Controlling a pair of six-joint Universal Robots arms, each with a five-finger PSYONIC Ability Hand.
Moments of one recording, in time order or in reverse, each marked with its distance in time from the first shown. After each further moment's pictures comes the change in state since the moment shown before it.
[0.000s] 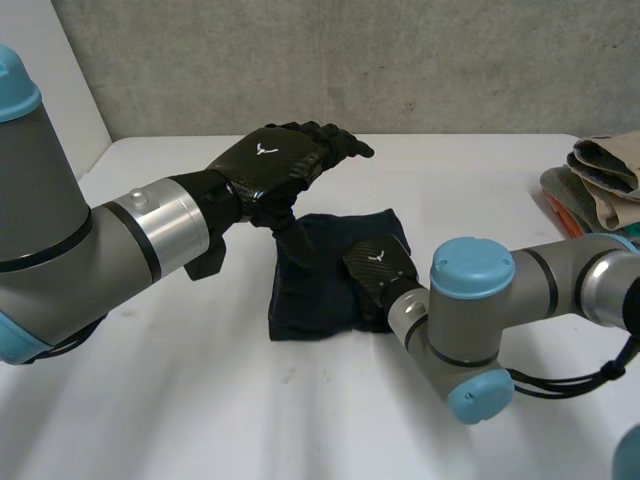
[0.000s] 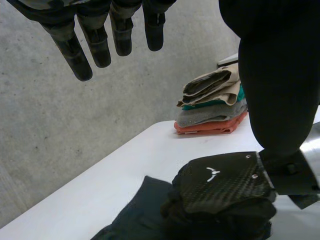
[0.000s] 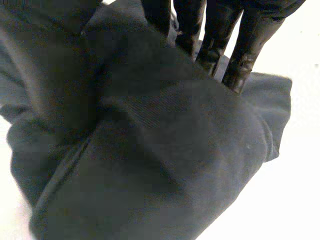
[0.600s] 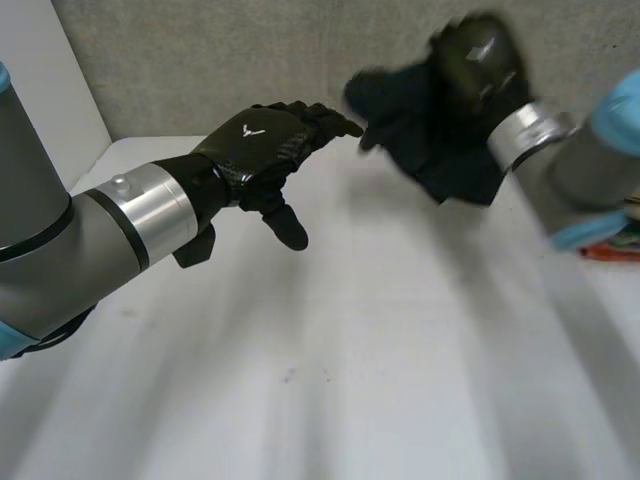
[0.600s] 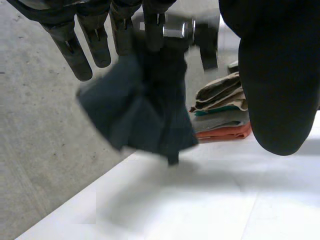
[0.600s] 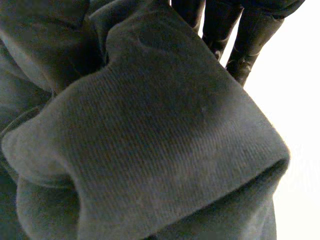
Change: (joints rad) left arm 0.013 0.036 0.004 0.005 -0.026 -0.005; right arm -0.315 -0.151 -0.328 -0.177 -0.272 -0.110; left_hand 0.000 0.000 0.000 0.000 0.000; right_hand 0.103 0.170 0.120 0.158 0.300
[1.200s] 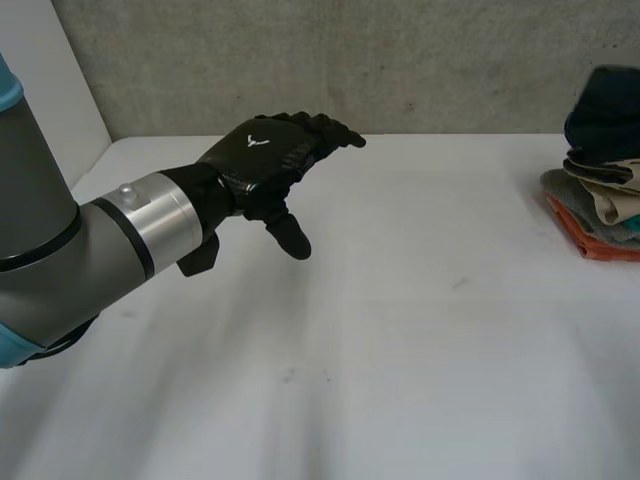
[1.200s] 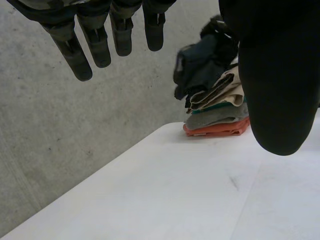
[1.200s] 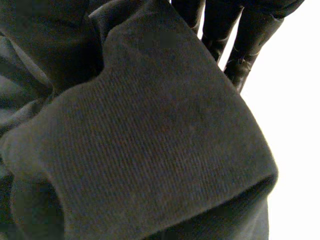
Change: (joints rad) left arm -0.011 -0.007 -0.018 0.002 -0.006 -0.001; right arm -0.718 0.061 0.119 -0.418 -0.510 0.523; left_hand 0.000 0.000 0.000 0.000 0.000; right_hand 0.000 0.000 0.000 0.010 0.005
